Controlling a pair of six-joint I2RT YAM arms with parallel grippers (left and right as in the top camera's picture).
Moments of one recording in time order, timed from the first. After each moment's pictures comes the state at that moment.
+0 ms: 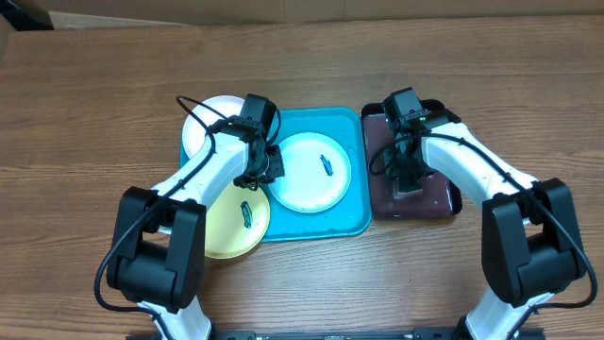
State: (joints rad) left arm -0.30 1.88 1.21 -0.73 0.05 -0.50; right arm 0.32 1.88 1.25 -0.81 0.14 0.23
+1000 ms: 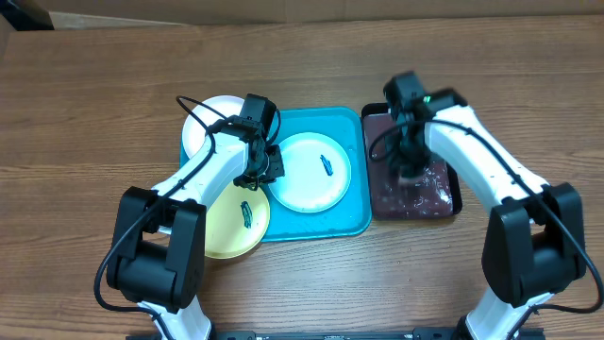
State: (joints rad) left arm -0.30 1.88 1.21 -0.73 0.05 -0.50; right arm 0.32 1.88 1.45 -1.06 0.14 0.23
